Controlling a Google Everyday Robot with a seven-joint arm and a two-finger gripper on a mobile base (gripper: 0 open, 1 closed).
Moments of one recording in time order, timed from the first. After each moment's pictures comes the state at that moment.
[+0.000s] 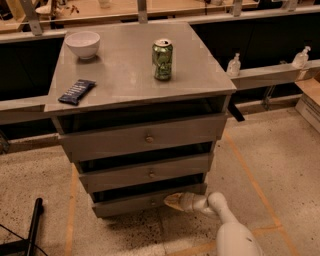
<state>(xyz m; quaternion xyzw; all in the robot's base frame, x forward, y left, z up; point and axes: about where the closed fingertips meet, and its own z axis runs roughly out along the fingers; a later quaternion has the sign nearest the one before) 0.662 -0.054 0.155 -0.53 0.62 0.29 0.50</state>
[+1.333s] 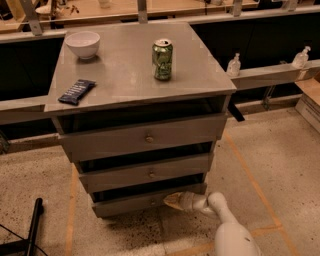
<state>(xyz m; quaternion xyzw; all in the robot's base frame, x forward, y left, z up) 0.666 -0.053 0.158 -0.52 0.62 0.30 0.51</state>
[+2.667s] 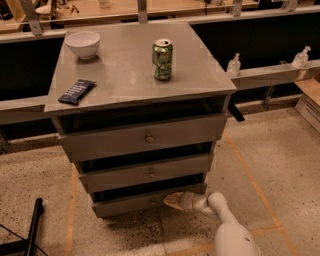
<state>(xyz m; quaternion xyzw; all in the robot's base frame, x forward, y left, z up) 0.666 -0.053 0.158 -0.52 0.62 0.30 0.51</state>
